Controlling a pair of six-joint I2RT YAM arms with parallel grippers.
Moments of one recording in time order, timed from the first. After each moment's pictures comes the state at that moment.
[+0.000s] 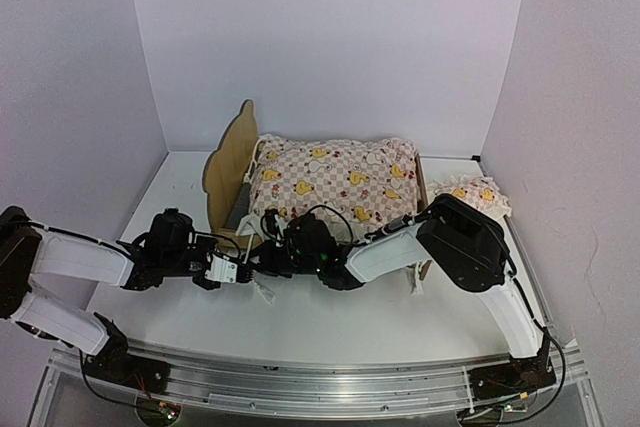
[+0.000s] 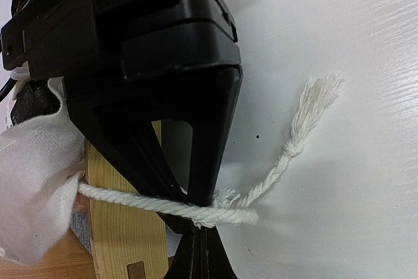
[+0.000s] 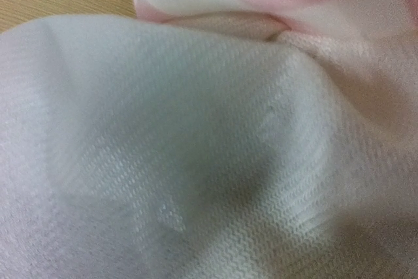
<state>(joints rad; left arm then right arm) -0.61 1.32 0.40 0.31 0.27 1.27 1.04 2.37 1.47 0.55 -0.25 0.94</state>
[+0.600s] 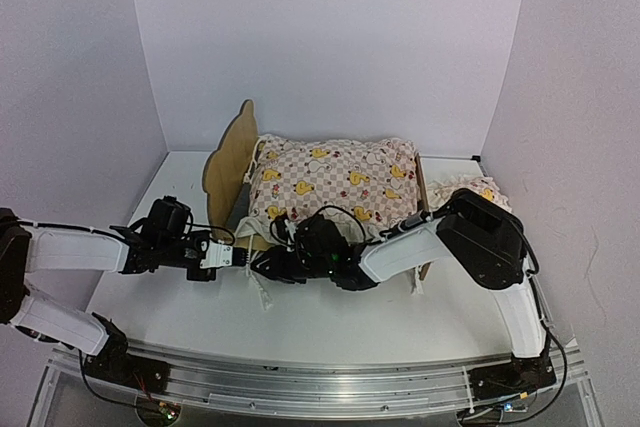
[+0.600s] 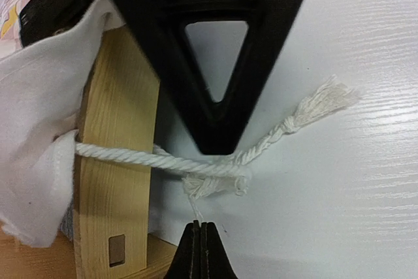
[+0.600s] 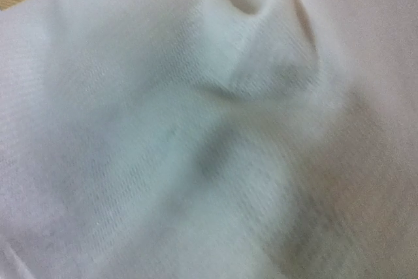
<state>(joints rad) -0.54 1.28 0.51 0.03 0.32 1.12 1.05 2.25 1.34 0.47 -0.24 0.93</state>
